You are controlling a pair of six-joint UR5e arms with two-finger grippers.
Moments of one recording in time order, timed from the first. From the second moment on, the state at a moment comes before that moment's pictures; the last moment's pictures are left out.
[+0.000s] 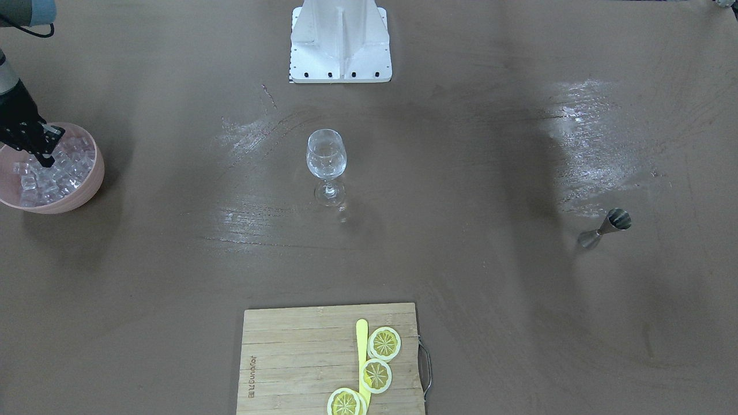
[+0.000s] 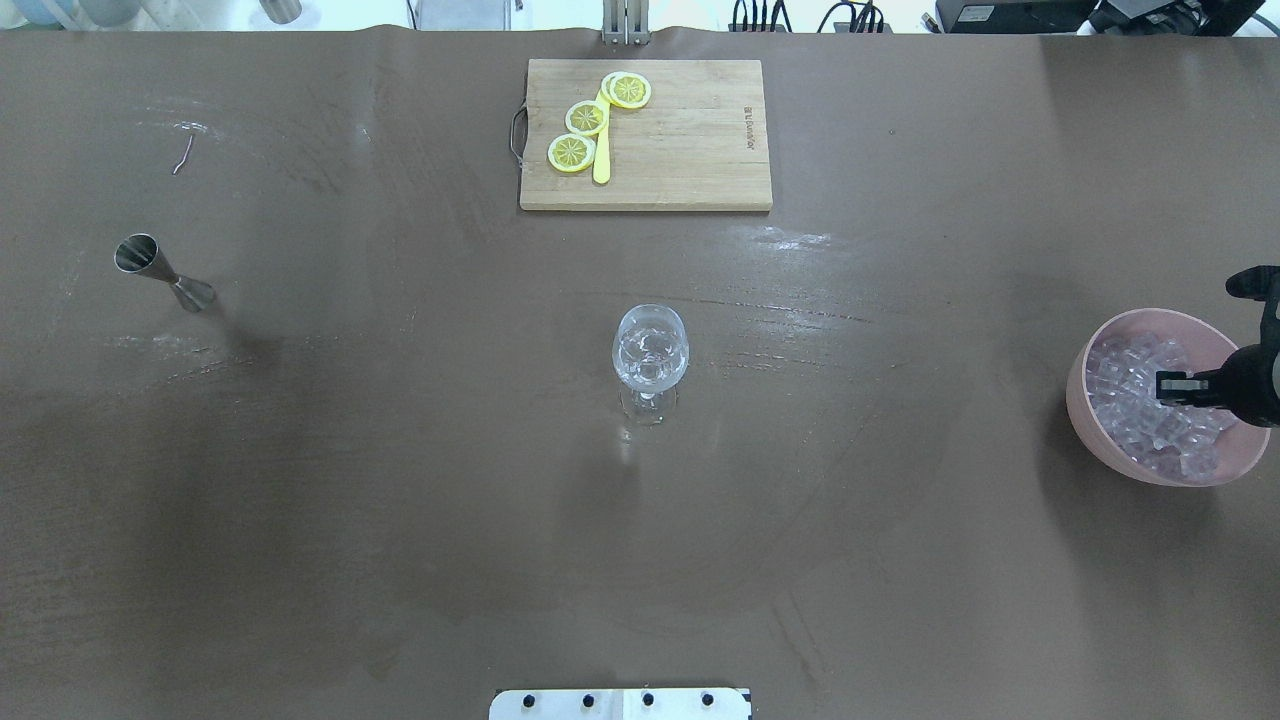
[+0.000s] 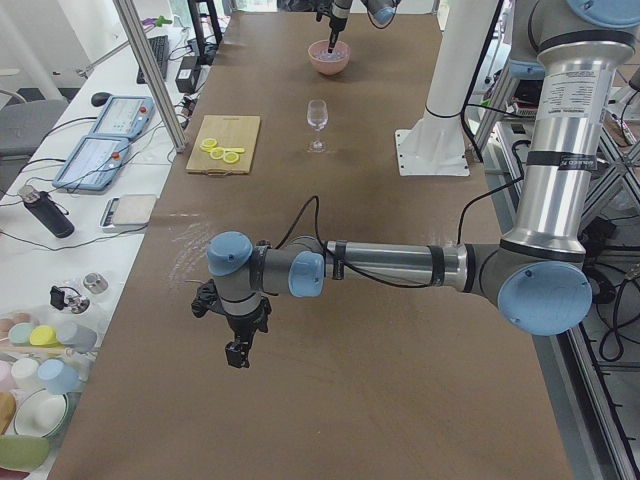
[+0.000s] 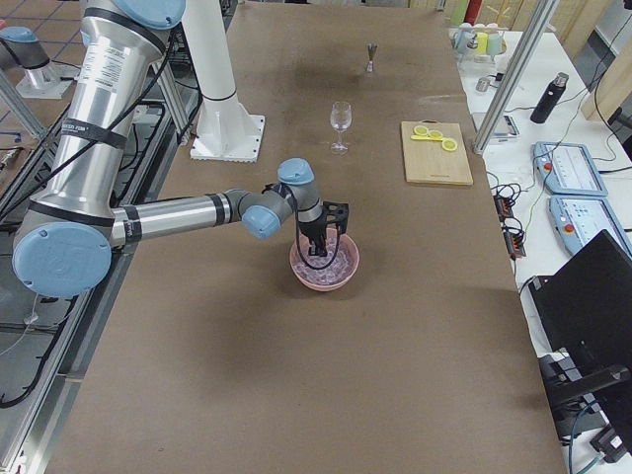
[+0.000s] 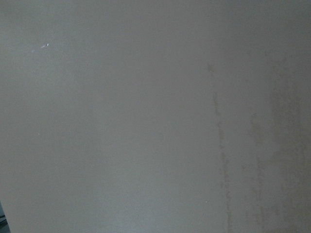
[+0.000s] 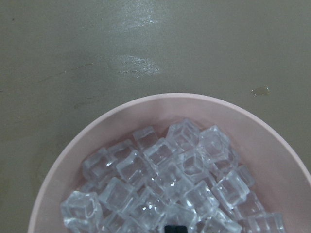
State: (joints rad) left arm -1.50 -1.67 -1.49 -1.60 -2.16 0.21; right arm 0.84 -1.88 1.98 -1.02 1.87 1.04
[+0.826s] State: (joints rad) left arm -1.50 -1.67 -1.49 -1.60 -2.16 0.21; right arm 0.84 -1.88 1.98 -1.03 1.86 1.04
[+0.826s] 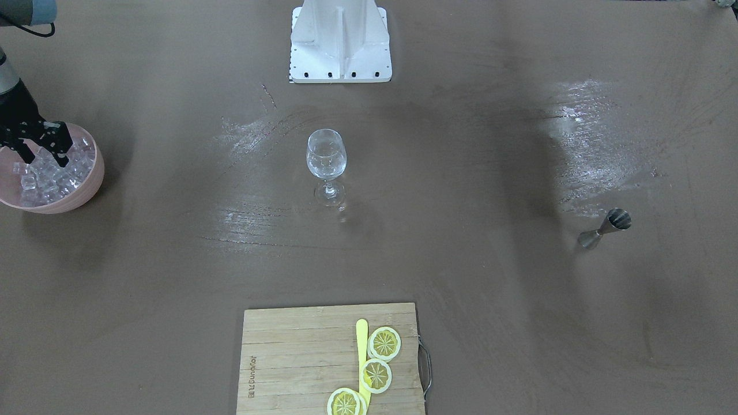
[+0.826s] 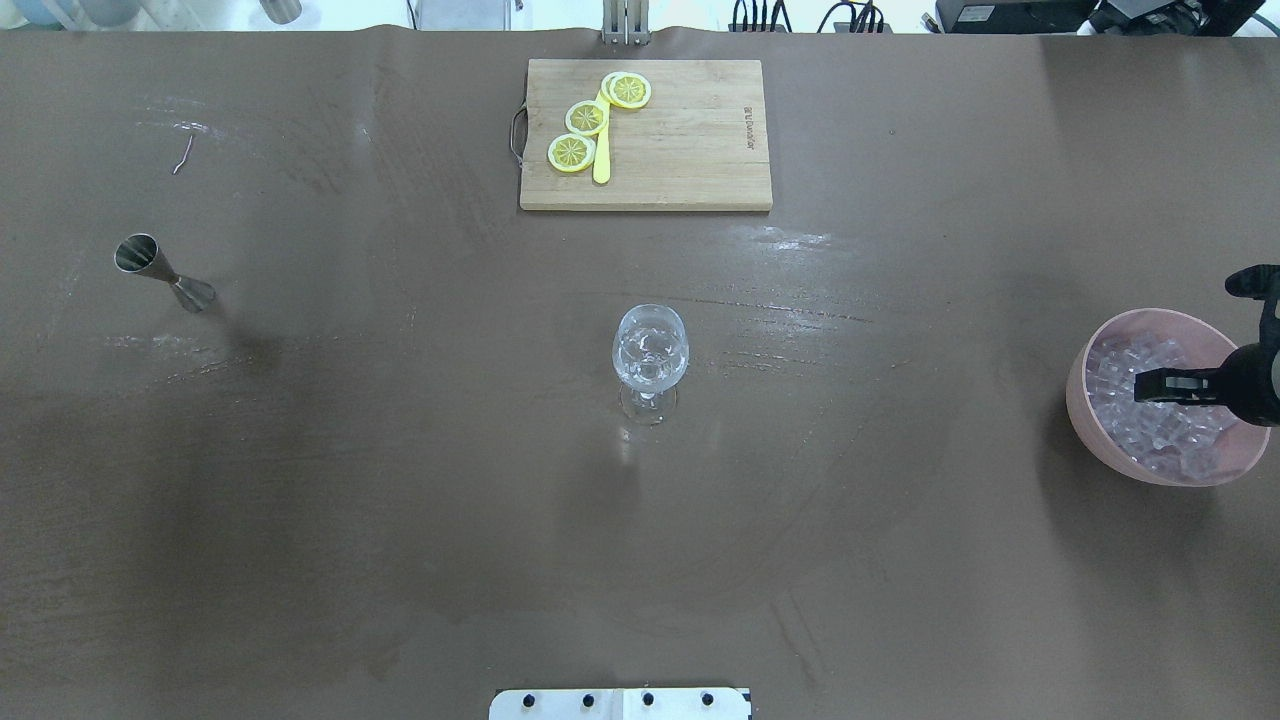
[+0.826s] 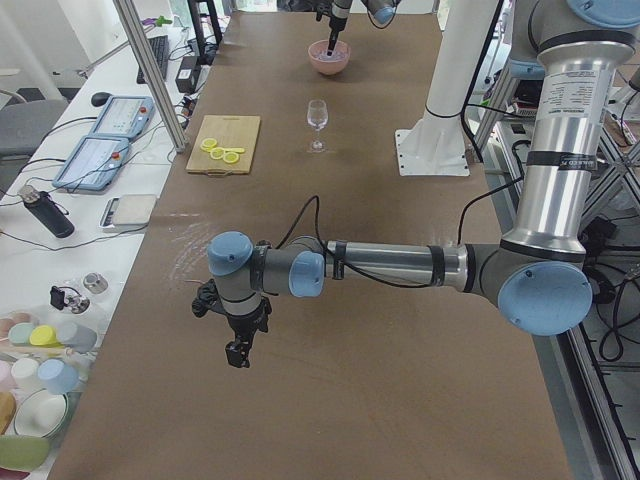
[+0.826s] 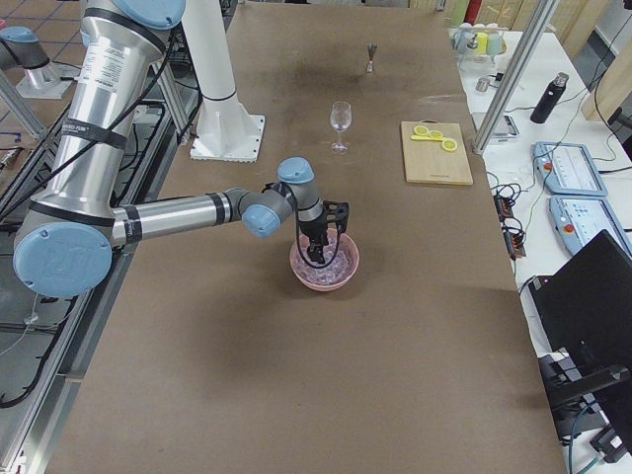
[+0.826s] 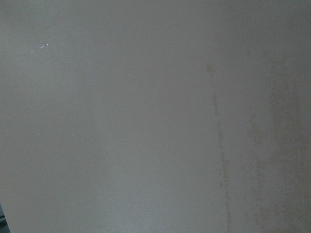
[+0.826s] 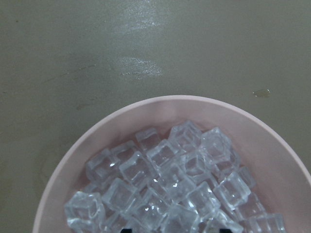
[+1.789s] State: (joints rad) left arm -1.50 -1.67 -1.49 -1.60 -2.17 0.21; right arm 0.83 -1.87 1.95 -1.02 1.86 1.04
